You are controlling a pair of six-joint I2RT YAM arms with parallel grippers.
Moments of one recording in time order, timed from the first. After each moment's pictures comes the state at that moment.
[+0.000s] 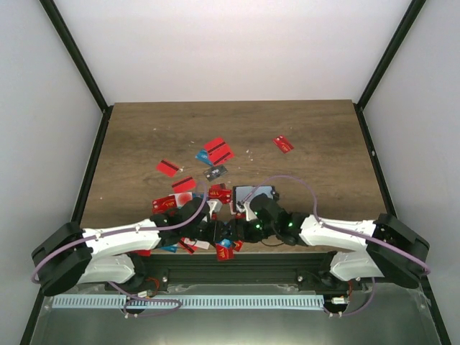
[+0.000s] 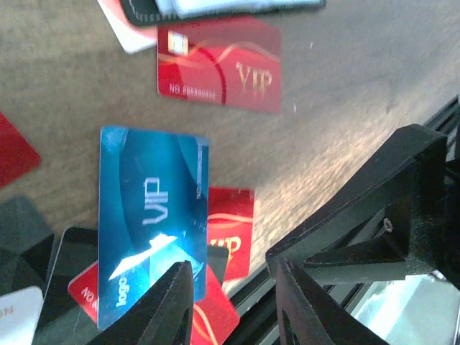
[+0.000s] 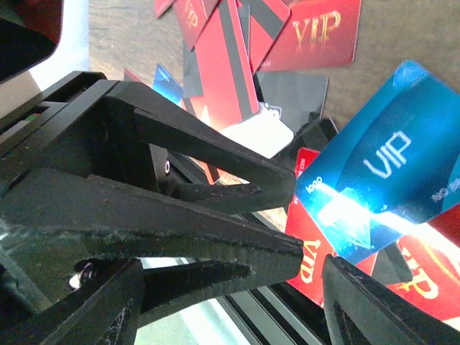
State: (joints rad) left arm -0.98 1.21 0.47 -0.05 0.24 -0.86; right arm 0.99 1.27 0.51 0.06 -0.46 0.96
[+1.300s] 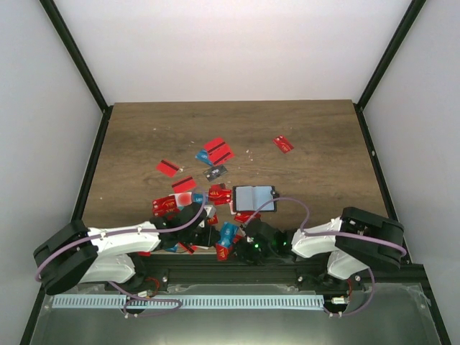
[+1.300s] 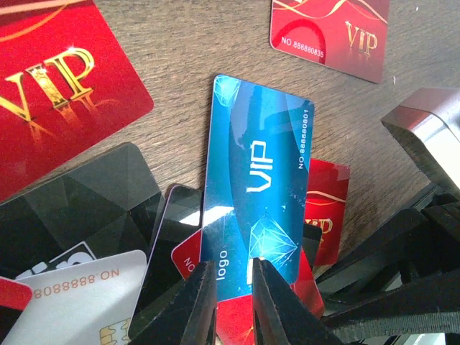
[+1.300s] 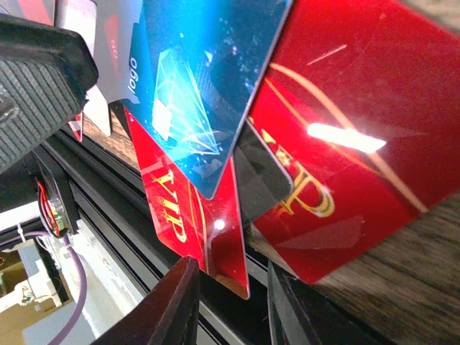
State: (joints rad) left arm -0.97 1.23 0.39 -0.08 0.22 -0.84; right arm 1.18 1.45 0.33 0.33 -0.34 1.27
